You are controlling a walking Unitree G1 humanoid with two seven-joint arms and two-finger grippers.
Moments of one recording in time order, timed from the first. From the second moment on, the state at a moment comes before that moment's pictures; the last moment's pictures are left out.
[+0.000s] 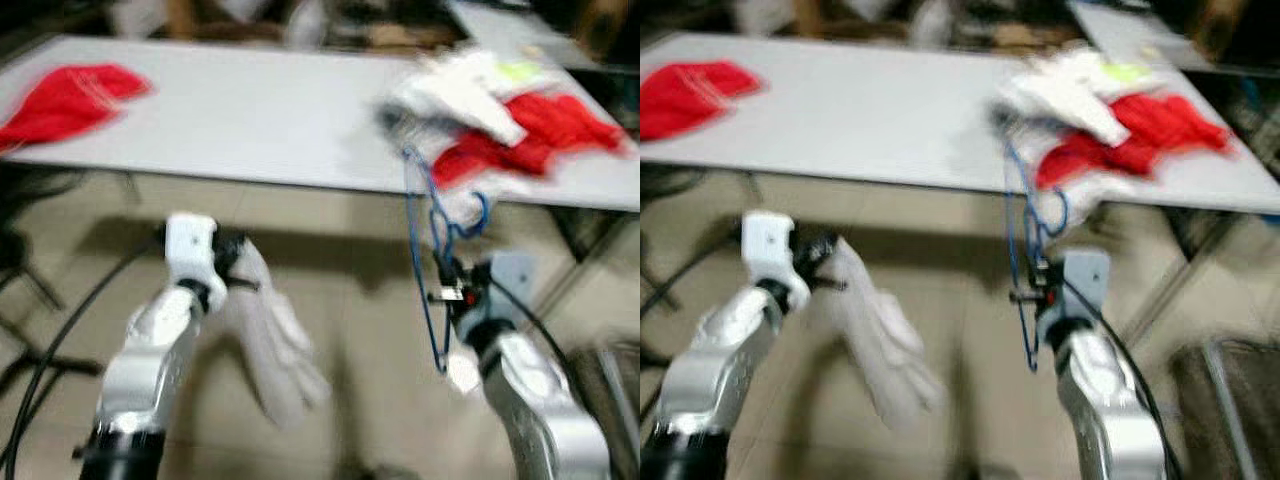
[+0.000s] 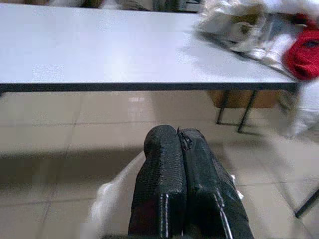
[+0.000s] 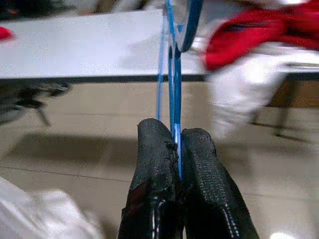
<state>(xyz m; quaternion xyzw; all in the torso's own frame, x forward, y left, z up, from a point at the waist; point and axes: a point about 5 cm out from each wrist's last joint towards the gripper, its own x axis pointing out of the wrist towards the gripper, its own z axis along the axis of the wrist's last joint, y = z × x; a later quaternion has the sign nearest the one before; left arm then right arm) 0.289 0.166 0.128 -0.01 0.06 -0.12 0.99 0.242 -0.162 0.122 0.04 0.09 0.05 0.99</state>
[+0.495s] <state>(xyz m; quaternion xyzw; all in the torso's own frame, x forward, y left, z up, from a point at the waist) 0.301 0.149 0.158 -0.02 -0.01 -0.15 0.99 0.249 -0.173 0.141 -0.01 0.06 0.15 0.99</state>
